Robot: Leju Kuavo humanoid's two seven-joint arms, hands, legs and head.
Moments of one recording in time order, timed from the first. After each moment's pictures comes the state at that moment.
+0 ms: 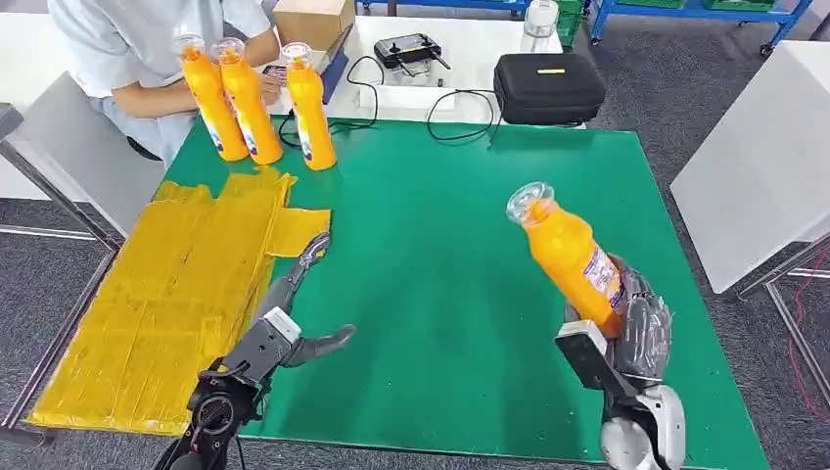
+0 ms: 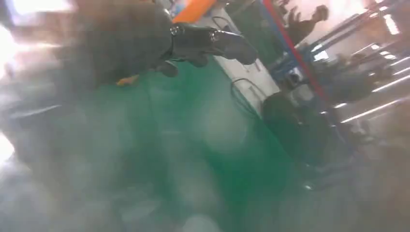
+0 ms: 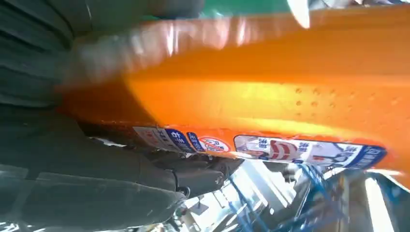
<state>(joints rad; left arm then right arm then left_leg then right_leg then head) -0.11 -0.04 -0.31 -1.46 -0.32 0.00 -0.35 0.07 -0.06 -0.02 -1.53 0.73 -0.53 -0.25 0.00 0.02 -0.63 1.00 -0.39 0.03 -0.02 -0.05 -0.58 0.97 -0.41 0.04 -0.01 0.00</state>
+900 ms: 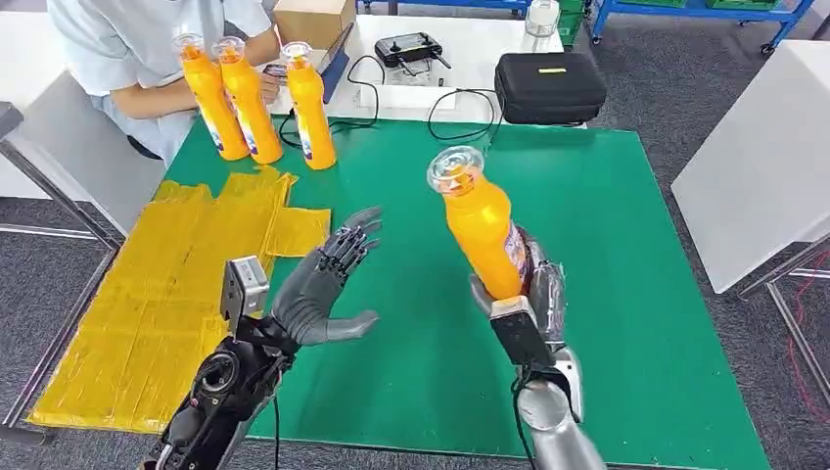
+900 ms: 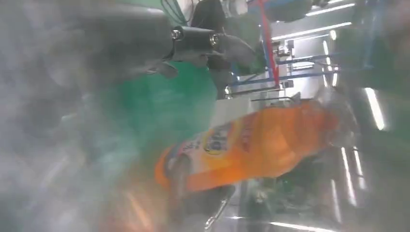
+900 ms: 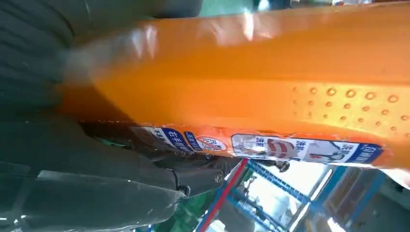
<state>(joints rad) -0.27 -0.04 -0.44 -1.44 0.23 -0.31 -0.27 -0.10 0.12 0.19 -1.35 0.50 -0.45 -0.41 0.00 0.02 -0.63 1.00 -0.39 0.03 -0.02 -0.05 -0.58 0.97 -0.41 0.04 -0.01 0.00</state>
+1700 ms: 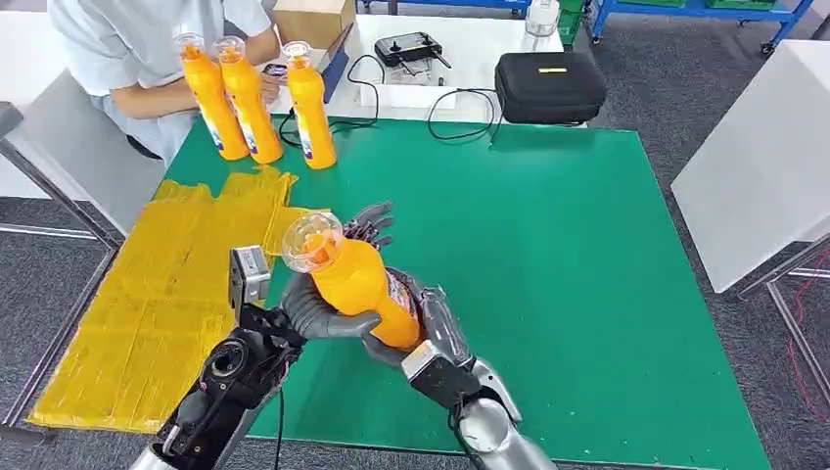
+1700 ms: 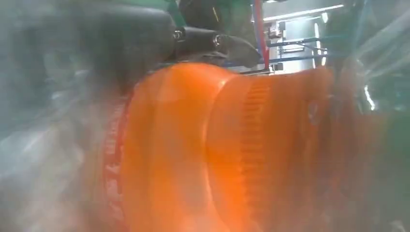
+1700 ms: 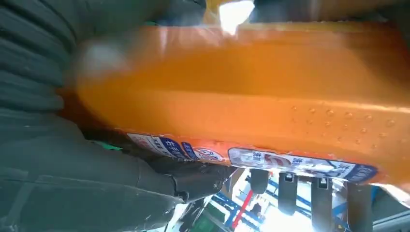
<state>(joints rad) -0.34 -0.03 -0.49 -1.36 0.31 -0.30 -0.29 -0.14 0.12 0.54 -1.26 0.36 -0.18 -0.50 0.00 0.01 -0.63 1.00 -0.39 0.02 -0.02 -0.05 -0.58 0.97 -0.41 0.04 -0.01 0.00</state>
